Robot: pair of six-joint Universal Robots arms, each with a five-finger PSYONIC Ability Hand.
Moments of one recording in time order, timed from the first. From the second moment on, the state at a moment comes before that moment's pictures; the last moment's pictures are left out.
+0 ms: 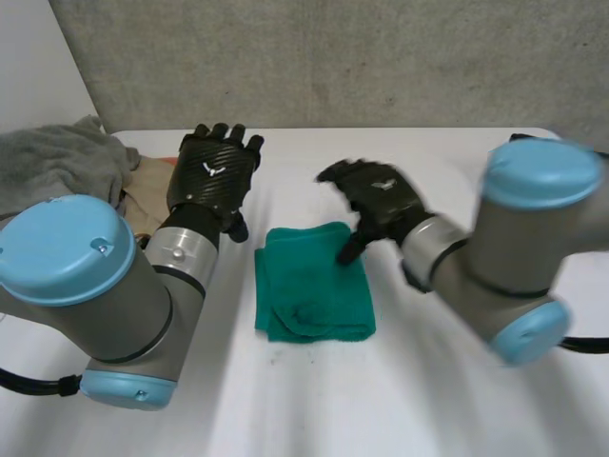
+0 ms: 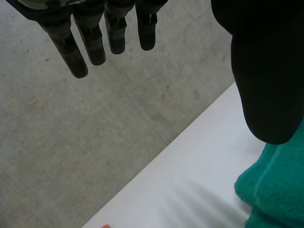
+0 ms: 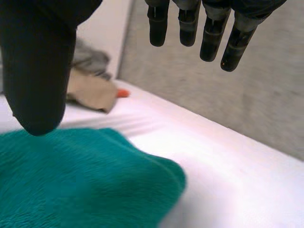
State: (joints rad) left arm 4.08 -1.91 -1.60 3.59 -1.73 3.53; right arm 2.09 -1.08 1.34 -0.09 1.33 3.14; left_hand 0.21 0.21 0.21 0.20 0.05; right_hand 0.20 0.22 0.21 0.23 0.06
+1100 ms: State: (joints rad) left arm 3.99 -2.00 -1.43 3.36 -1.68 3.62; right arm 2.17 -1.02 1.35 0.01 1.45 2.86; left_hand 0.21 0.21 0.21 0.20 0.05; right_hand 0.20 0.22 0.21 0.23 0.06
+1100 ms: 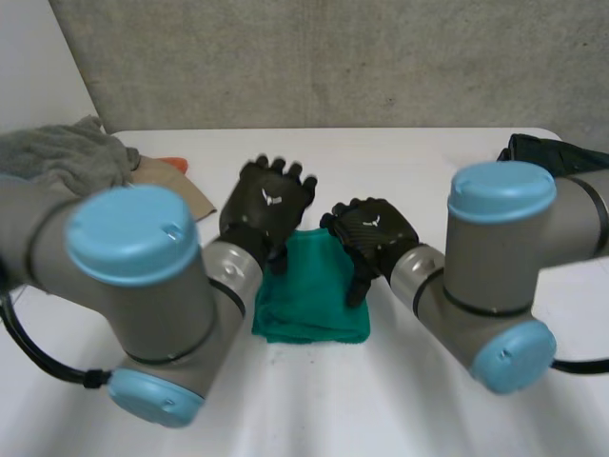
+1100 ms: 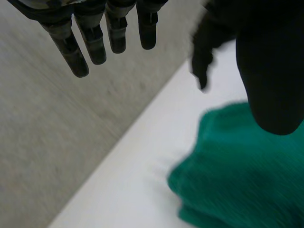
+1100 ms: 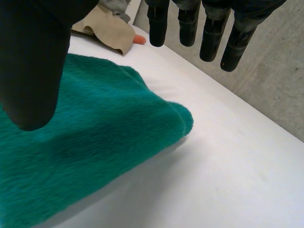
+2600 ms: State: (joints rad) left arm 4.14 -1.90 -1.38 3.21 -1.18 3.42; right arm 2.24 -0.74 1.25 -0.31 1.44 2.76; left_hand 0.21 0.21 0.21 0.20 0.05; right_hand 0.93 1.17 1.16 1.17 0.92
